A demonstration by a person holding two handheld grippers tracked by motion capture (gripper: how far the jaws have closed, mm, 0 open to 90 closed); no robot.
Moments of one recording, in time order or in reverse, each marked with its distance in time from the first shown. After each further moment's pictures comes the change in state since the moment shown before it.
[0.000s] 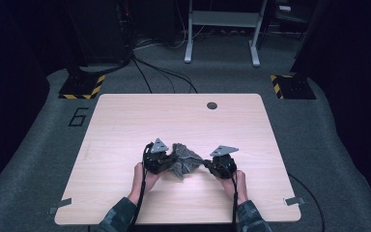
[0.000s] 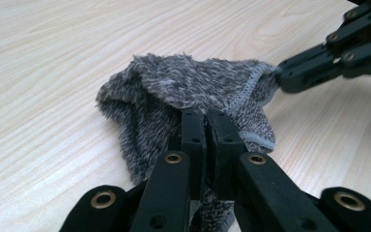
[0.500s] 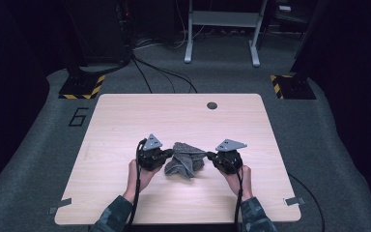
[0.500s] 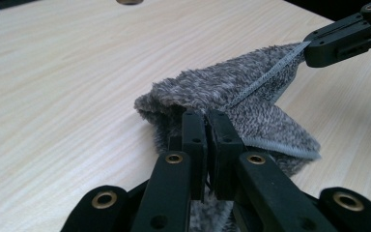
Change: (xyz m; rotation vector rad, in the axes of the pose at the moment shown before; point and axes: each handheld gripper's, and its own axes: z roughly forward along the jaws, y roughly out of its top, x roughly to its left) left arm 0.004 0.014 -0.024 -0.066 0.030 0.015; right arm 0.000 0.024 -0.035 -0.101 -0.039 -0.040
